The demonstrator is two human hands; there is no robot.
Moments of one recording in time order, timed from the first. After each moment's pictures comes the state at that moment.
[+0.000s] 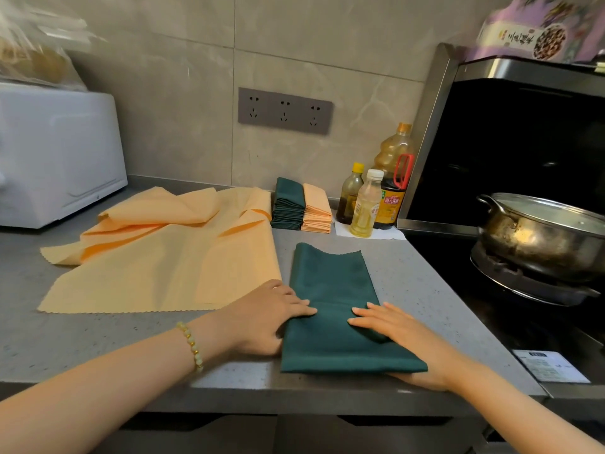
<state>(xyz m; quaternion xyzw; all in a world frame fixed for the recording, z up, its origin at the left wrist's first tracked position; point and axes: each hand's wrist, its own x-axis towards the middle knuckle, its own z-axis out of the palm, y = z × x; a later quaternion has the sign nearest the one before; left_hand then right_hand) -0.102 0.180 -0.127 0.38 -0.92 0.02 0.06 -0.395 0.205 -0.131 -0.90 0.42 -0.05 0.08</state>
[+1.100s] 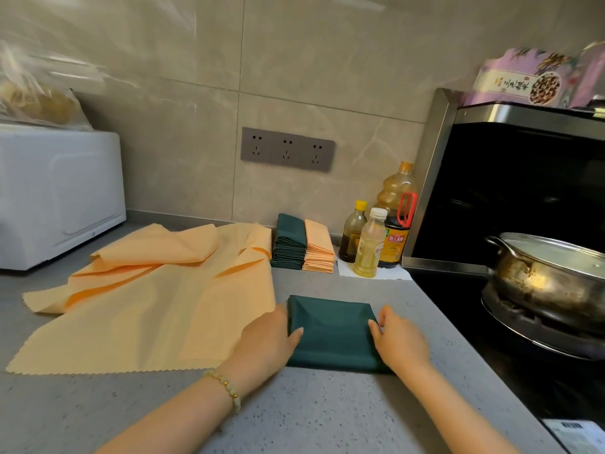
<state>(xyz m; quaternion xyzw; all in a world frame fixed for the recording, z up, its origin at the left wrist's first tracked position) -0.132 0.132 -0.128 0.67 -0.70 -0.09 0.21 -0.345 0.113 -0.123 -0.66 0.73 -0.17 -0.04</state>
